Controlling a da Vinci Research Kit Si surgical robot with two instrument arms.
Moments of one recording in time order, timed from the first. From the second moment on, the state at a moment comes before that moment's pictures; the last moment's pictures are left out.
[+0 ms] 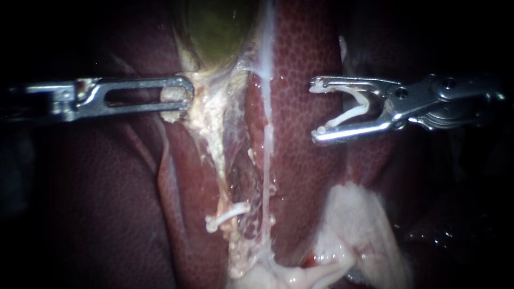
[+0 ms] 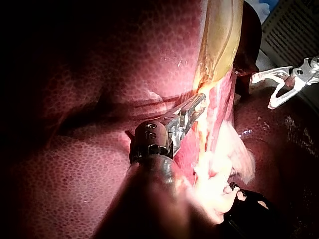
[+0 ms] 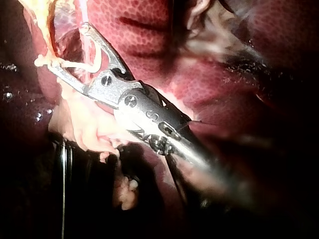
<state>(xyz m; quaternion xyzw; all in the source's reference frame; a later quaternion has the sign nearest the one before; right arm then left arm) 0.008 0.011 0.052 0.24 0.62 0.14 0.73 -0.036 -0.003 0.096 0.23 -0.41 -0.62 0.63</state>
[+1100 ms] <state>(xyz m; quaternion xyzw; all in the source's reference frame) 0.010 0.008 0.054 0.24 0.63 0.13 0.73 -0.035 -0.002 0.095 0.22 -0.42 -0.62 0.63</state>
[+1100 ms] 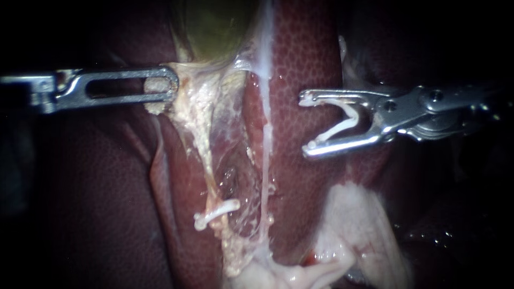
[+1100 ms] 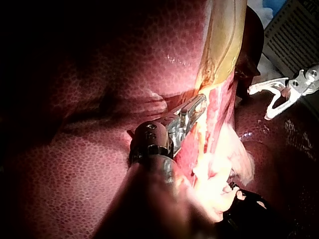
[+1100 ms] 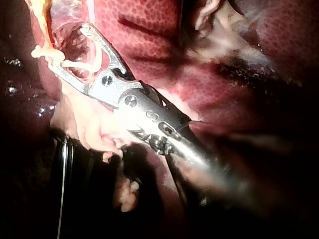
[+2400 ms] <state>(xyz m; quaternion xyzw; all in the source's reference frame) 0.022 -0.003 0.067 0.32 0.61 0.13 0.71 -0.035 -0.002 0.095 0.22 -0.42 -0.62 0.63</state>
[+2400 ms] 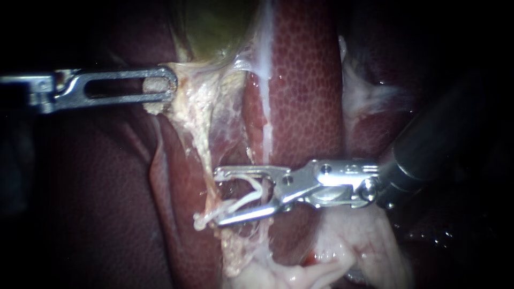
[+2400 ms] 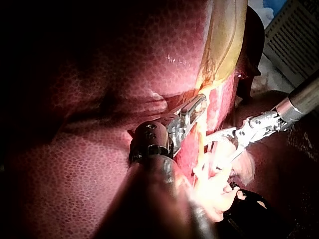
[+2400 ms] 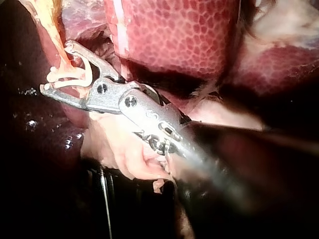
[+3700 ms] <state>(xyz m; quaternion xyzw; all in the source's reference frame) 0.027 -0.006 0.068 0.39 0.60 0.13 0.69 -0.036 -0.003 0.095 0.22 -0.42 -0.62 0.63</state>
